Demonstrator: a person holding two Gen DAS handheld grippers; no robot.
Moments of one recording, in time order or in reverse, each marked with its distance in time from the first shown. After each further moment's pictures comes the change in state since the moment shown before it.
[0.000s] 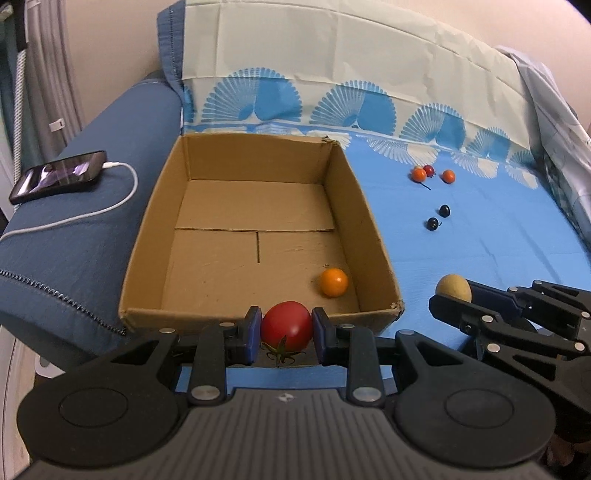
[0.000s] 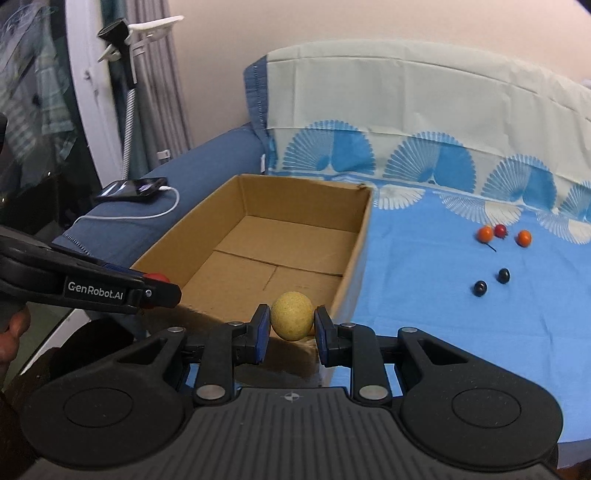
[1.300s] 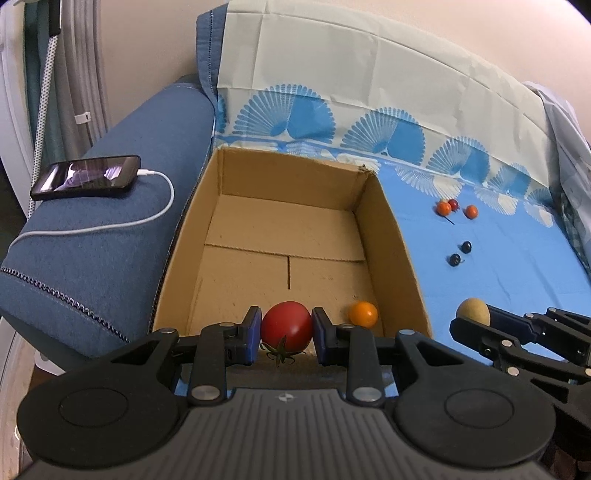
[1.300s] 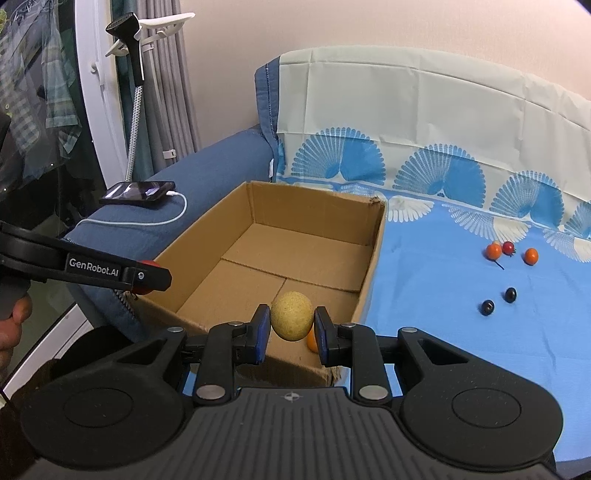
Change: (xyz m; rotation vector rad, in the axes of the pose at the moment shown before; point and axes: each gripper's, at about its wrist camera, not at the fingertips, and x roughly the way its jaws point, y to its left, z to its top) left arm 0.008 0.035 0.024 -0.093 -0.046 0.027; right arm 0.018 0.015 0.021 -0.022 -0.003 0.005
